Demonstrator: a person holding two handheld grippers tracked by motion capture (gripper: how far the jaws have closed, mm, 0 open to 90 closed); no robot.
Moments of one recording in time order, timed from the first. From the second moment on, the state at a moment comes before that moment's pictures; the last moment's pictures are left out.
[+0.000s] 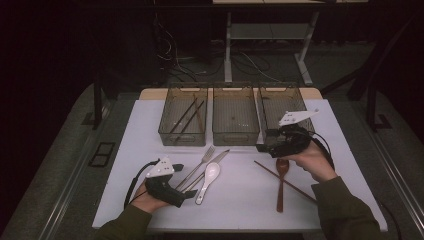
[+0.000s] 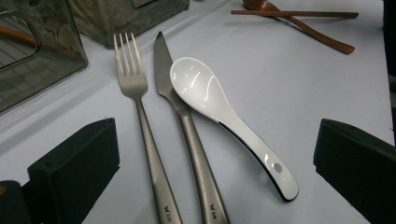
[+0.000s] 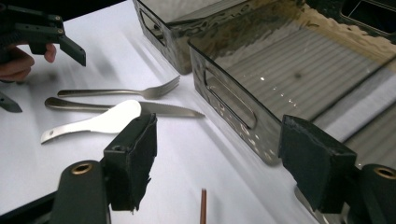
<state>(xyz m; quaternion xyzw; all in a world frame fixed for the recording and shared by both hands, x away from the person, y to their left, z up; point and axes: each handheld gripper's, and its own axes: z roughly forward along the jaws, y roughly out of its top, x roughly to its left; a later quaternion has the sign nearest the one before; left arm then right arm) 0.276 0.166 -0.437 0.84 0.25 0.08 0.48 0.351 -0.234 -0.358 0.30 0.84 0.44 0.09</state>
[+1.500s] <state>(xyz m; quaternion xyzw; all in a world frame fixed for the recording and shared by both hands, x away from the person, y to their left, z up) 0.275 0.165 -0.437 0.84 0.25 0.08 0.48 0.275 -0.317 -0.424 0.34 0.88 0.31 0.06</state>
